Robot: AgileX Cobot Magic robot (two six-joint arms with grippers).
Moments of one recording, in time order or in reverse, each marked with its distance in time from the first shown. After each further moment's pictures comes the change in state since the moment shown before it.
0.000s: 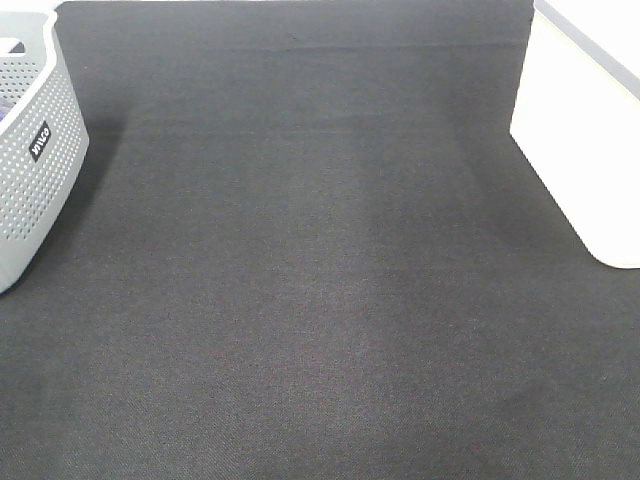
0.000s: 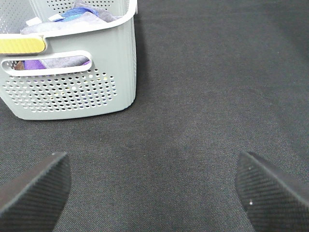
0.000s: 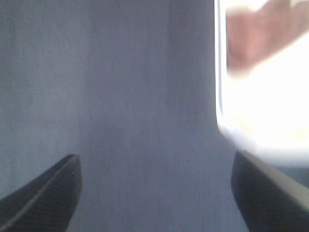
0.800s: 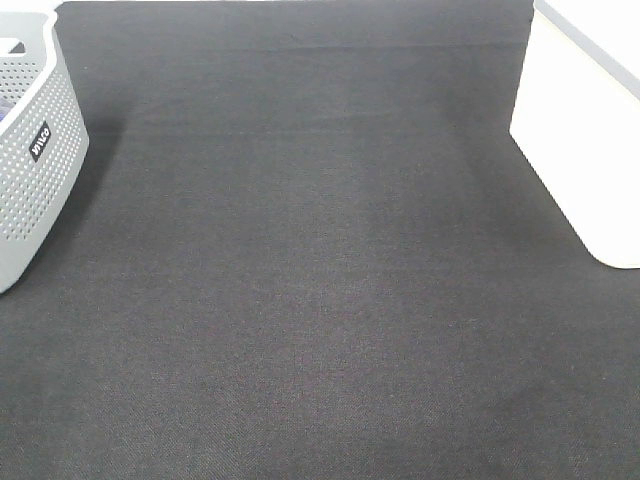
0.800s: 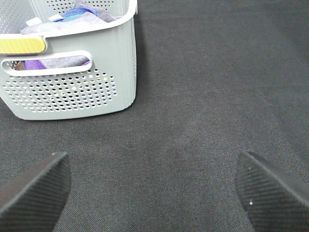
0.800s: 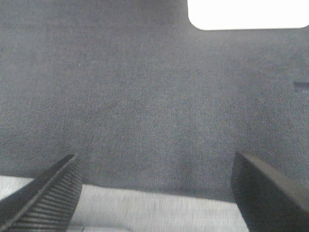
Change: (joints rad) left arm 0.000 0.000 0.000 0.000 0.000 0.000; right arm 0.000 -1.063 0.876 -0.117 -0.036 0.000
